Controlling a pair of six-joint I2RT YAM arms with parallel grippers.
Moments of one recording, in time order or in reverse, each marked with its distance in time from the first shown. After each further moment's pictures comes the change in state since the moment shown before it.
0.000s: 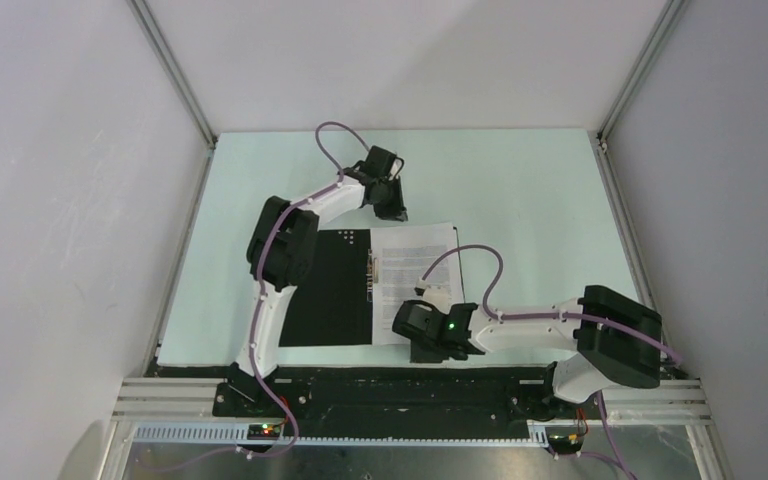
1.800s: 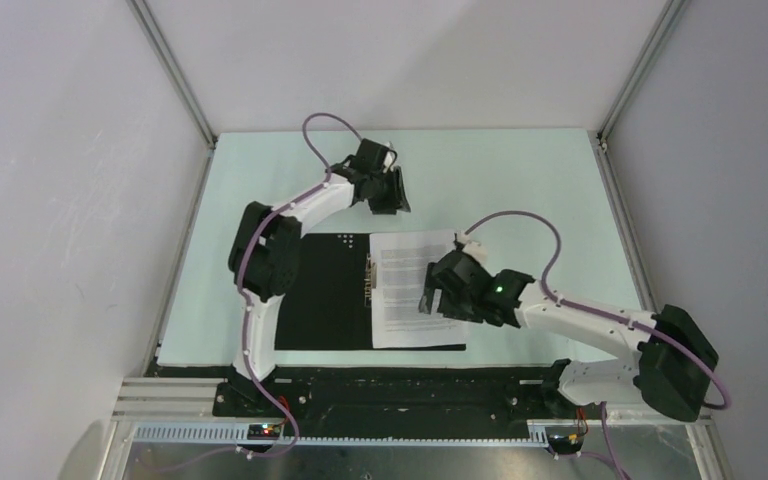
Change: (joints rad) left arm -0.002 -0.128 -0.106 0.020 0.006 0.004; right arm -0.253 -0.222 0.039 -0.082 0.022 -0.153
